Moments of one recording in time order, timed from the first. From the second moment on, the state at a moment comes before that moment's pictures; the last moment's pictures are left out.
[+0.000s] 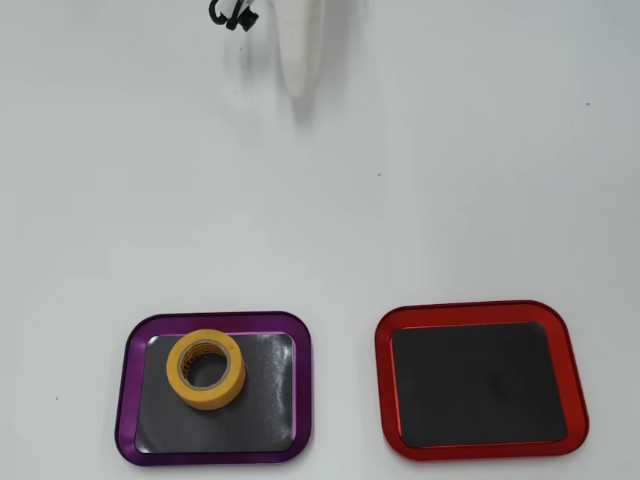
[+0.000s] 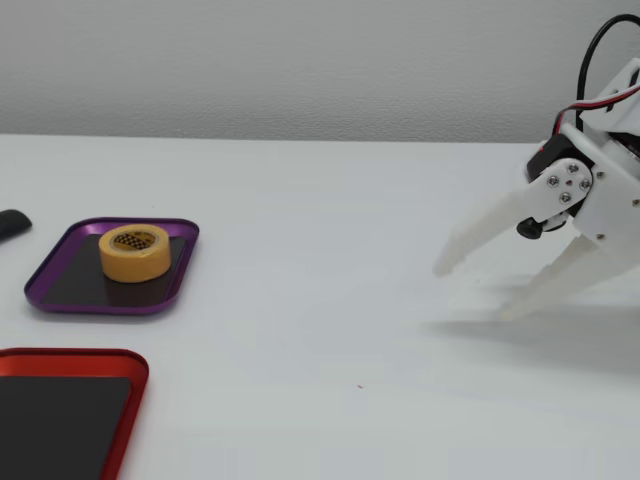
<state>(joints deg) 6.9 190.2 169.6 68.4 2.7</state>
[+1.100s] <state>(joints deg) 6.2 190.3 174.2 70.4 2.7</state>
